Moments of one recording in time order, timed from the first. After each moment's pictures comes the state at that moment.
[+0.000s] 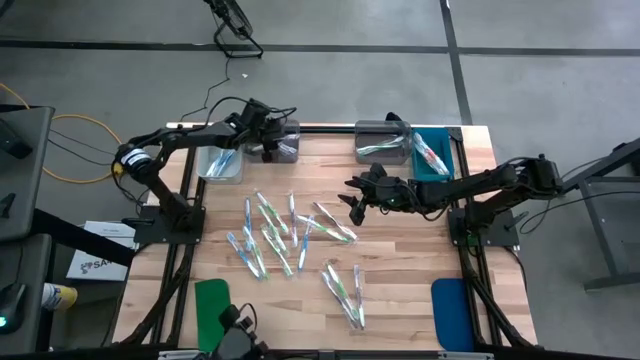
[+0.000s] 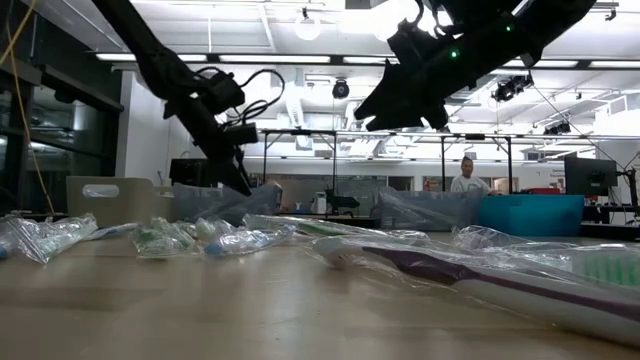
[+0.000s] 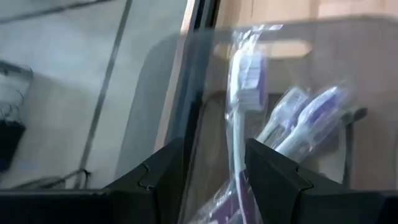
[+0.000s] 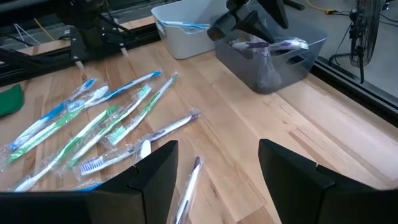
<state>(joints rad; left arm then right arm) 0.82 1.61 0.90 -0.02 0.01 0.74 -0.02 1.41 0.70 0.28 0.34 0.29</state>
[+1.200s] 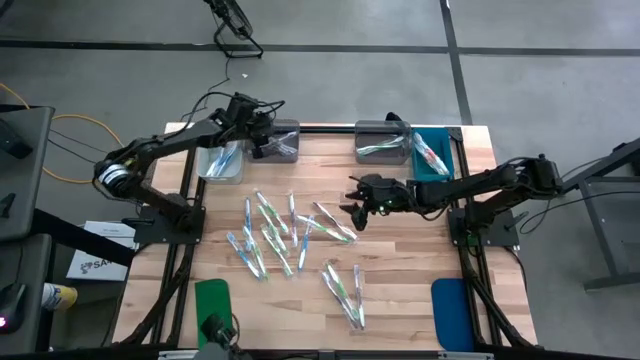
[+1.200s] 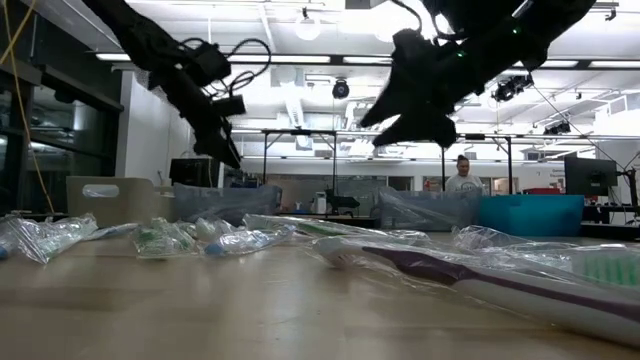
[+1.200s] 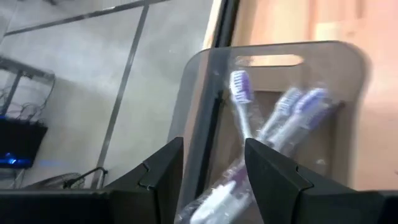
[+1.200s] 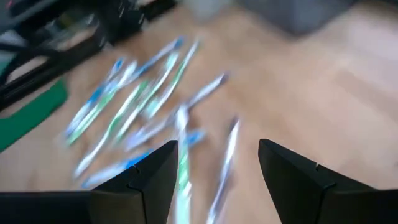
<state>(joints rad) 0.84 1.40 0.90 -0.17 0.00 0.76 -0.02 1.41 0.70 0.18 0.16 0.53</state>
